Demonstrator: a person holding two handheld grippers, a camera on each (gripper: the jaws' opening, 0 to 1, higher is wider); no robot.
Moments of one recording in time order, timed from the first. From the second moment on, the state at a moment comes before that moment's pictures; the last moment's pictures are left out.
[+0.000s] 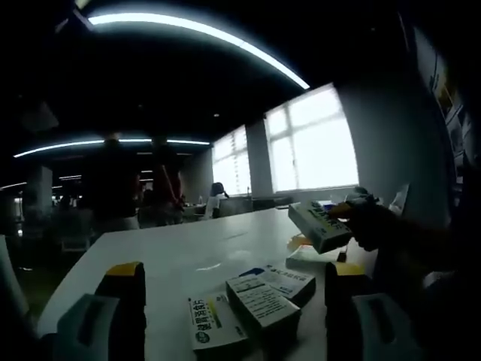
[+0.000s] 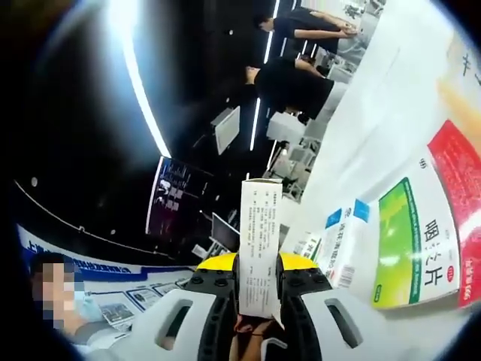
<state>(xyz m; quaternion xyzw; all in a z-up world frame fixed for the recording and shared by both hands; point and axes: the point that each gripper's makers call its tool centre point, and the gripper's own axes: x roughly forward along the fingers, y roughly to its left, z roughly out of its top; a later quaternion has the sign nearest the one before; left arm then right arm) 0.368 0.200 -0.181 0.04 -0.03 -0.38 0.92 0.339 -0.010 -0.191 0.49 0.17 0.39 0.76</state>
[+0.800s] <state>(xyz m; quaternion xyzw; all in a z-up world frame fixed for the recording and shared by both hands) 0.365 0.209 -0.183 0.03 -0.03 -0.38 0.93 0.342 -0.008 -0.170 0.47 0.17 0.40 0.77</state>
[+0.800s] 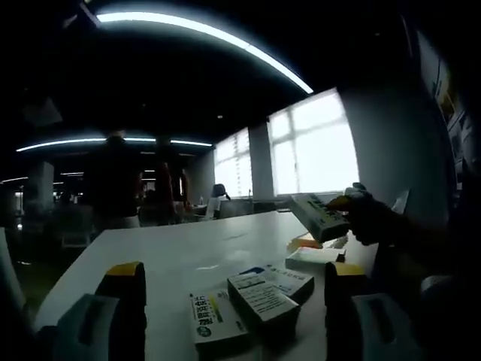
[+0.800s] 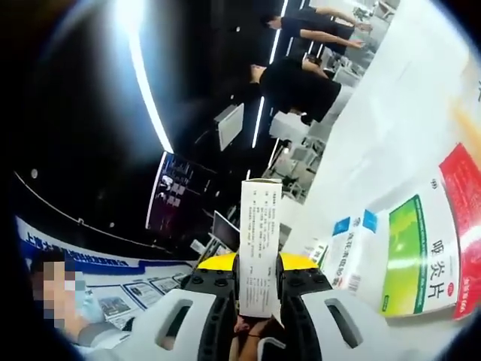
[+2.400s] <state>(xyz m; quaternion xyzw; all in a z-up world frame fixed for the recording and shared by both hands) 0.353 0.213 -0.175 0.06 -0.03 -0.38 0.92 0.412 0.021 -0.148 0.40 0.35 0.37 0.76</state>
